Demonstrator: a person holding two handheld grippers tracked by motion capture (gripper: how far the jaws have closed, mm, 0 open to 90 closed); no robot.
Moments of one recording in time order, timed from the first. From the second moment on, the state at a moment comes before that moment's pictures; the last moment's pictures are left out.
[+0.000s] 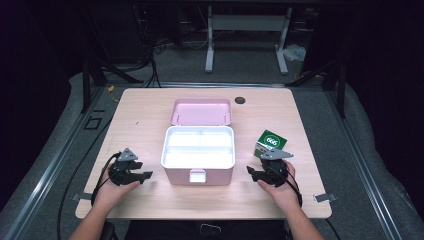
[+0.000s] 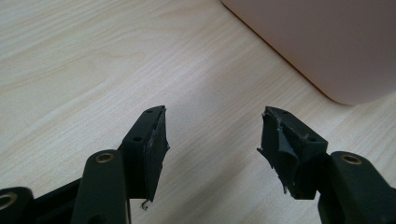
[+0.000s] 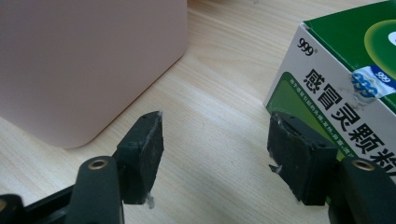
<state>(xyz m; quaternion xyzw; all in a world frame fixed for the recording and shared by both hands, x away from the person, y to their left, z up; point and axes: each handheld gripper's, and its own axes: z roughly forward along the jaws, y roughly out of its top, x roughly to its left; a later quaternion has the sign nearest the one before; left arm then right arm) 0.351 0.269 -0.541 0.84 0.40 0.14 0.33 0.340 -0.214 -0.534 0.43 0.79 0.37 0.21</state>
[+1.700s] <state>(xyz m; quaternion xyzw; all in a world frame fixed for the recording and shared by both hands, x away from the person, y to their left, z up) 0.342 0.254 -0.483 0.85 0.37 0.15 0.34 0.332 -0.200 -0.505 0.40 0.81 0.38 0.19</state>
